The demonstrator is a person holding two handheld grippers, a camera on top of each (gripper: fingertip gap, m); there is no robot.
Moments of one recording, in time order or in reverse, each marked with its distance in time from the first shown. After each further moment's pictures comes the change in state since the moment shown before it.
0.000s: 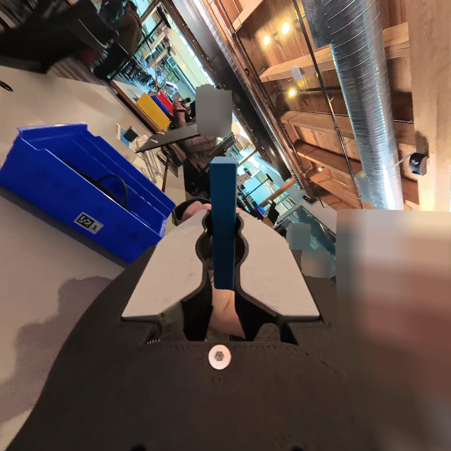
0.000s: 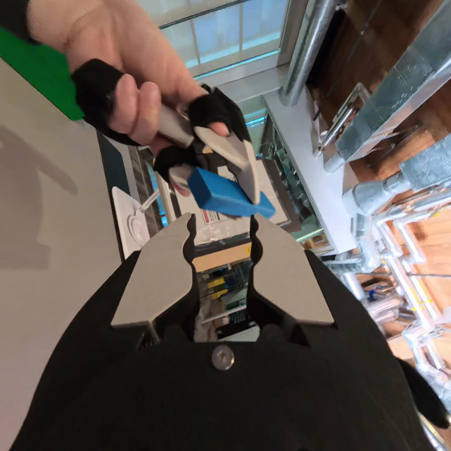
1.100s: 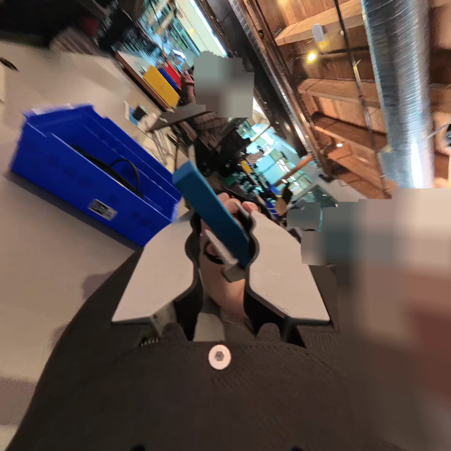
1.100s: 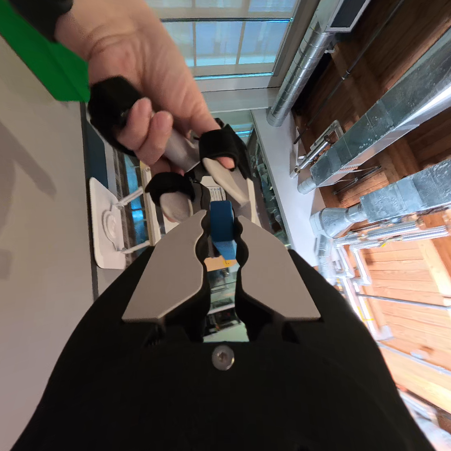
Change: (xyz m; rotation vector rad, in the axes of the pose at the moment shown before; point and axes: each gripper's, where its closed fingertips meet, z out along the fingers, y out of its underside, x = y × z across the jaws) left arm -0.010 0.010 0.005 -0.099 -0.054 0.045; right arm -0.002 -0.019 0.001 0.021 0.034 -0.161
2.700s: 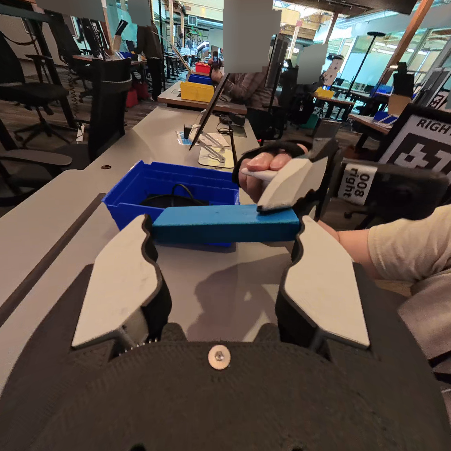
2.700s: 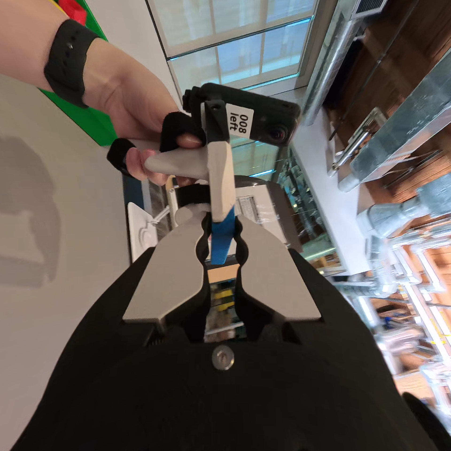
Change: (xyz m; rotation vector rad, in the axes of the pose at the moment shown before) left arm 0.027 0.025 0.011 -0.126 -0.217 0.700; right arm 0.025 -0.022 -0.017 0.032 -0.131 0.173
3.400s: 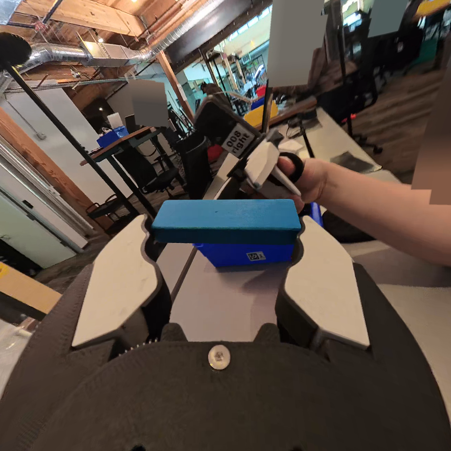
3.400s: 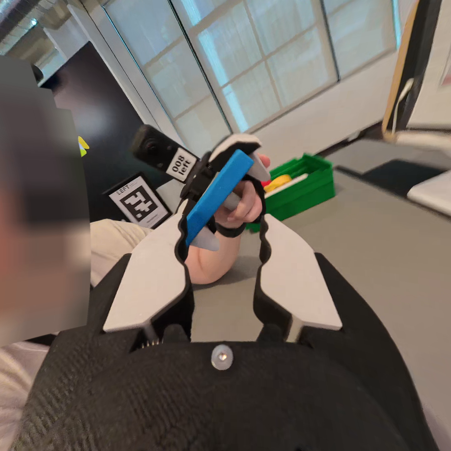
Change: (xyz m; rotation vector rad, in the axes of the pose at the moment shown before) left arm 0.005 -0.020 0.008 0.094 -0.305 0.547; right arm 0.012 0.041 -0.022 0.290 -0.694 1.787
